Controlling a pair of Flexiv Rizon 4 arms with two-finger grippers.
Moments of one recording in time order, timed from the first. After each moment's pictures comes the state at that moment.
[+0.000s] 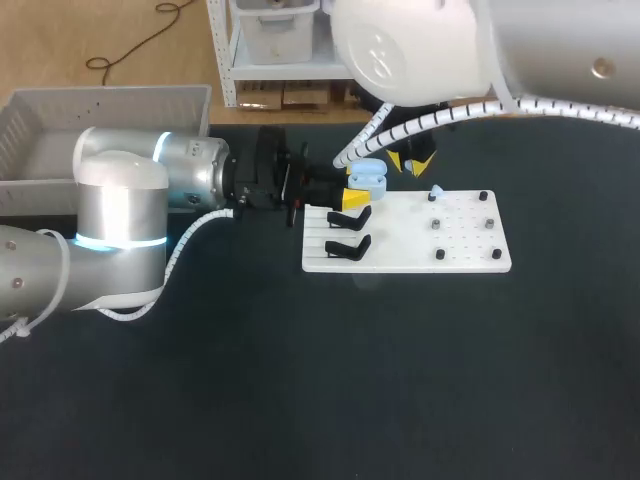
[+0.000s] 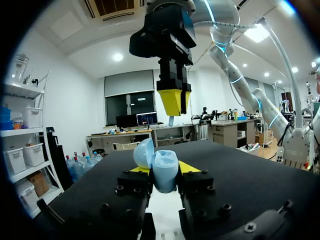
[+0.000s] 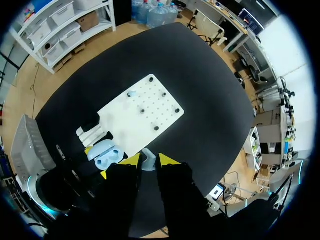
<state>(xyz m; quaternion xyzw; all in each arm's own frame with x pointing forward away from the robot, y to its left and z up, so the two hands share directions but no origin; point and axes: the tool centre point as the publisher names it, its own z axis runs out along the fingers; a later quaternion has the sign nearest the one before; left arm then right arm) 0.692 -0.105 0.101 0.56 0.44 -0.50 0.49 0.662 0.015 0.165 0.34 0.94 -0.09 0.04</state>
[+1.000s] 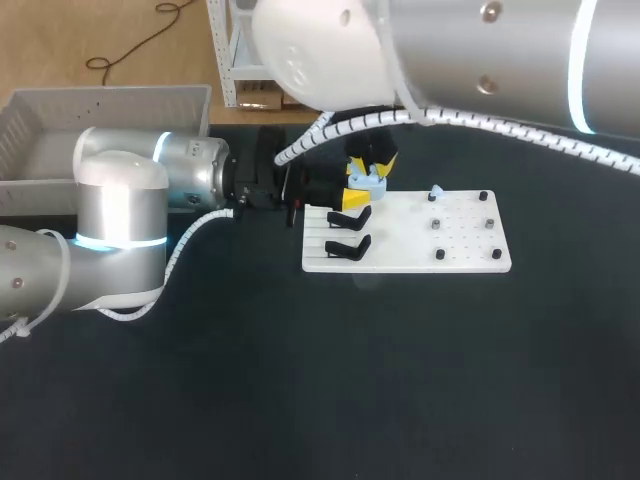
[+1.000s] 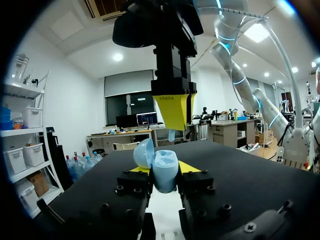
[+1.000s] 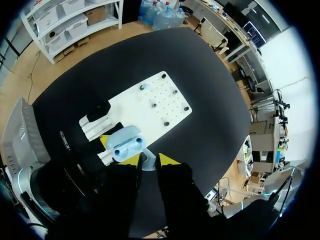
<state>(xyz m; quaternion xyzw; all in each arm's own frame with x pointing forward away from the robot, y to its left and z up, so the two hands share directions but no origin) 0.692 -0.105 0.101 0.56 0.44 -0.50 0.49 0.670 0.053 0.150 0.31 0.94 -0.13 0.03</state>
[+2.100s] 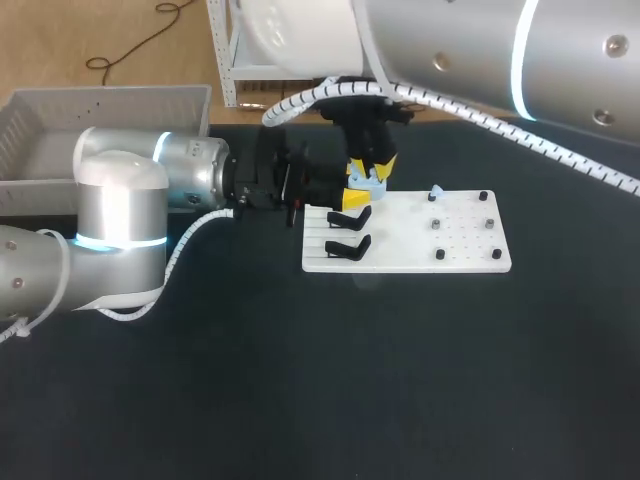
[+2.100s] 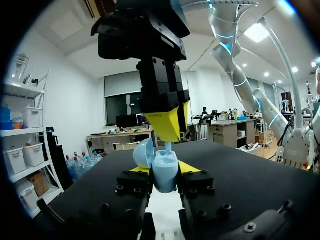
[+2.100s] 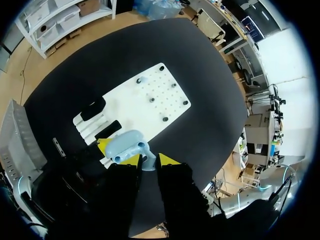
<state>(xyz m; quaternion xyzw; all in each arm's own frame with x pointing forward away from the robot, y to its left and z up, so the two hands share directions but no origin) 0.692 -0.105 0.101 0.56 0.44 -0.50 0.49 0.676 0.052 0.140 0.32 0.94 -0.14 -0.02</state>
